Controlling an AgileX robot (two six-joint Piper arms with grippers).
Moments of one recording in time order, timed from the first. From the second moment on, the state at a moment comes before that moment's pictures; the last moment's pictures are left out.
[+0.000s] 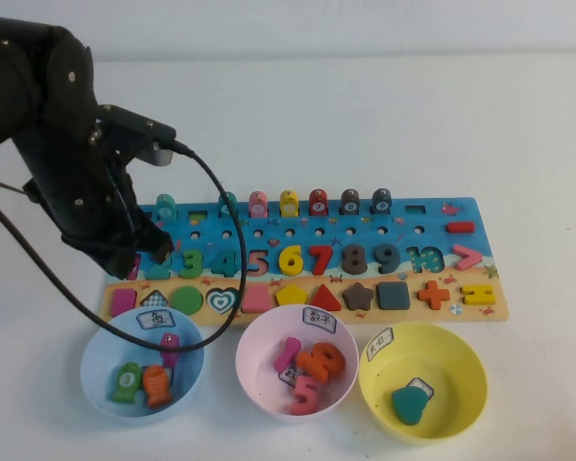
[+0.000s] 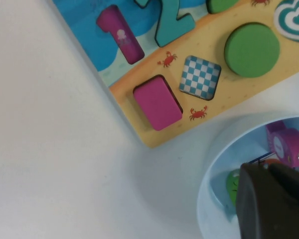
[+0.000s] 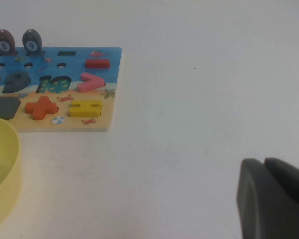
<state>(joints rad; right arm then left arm) 0.06 -0.01 0.03 0.01 0.37 0.06 -0.35 1.72 -1.44 0.04 1.22 0.18</state>
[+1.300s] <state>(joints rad) 0.06 -0.01 0.03 0.01 0.37 0.06 -0.25 1.75 -1.23 0.04 0.86 0.00</state>
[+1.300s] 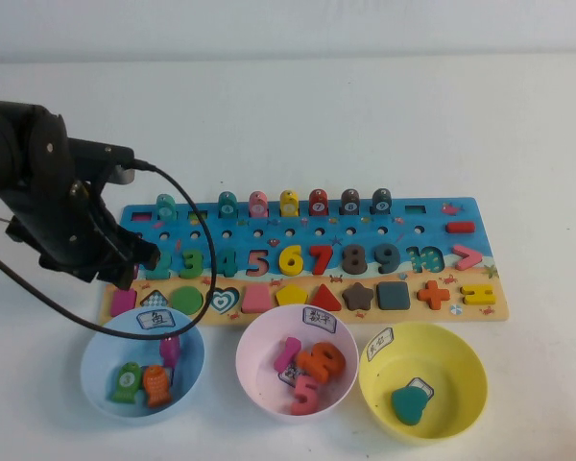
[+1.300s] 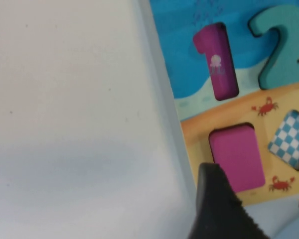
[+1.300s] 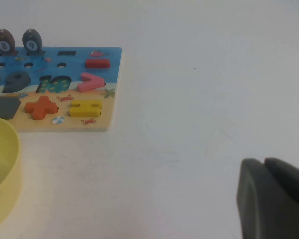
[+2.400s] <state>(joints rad) 0.06 -0.01 0.03 0.01 0.37 0.06 -0.29 1.84 -1.23 0.03 0.83 -0.07</state>
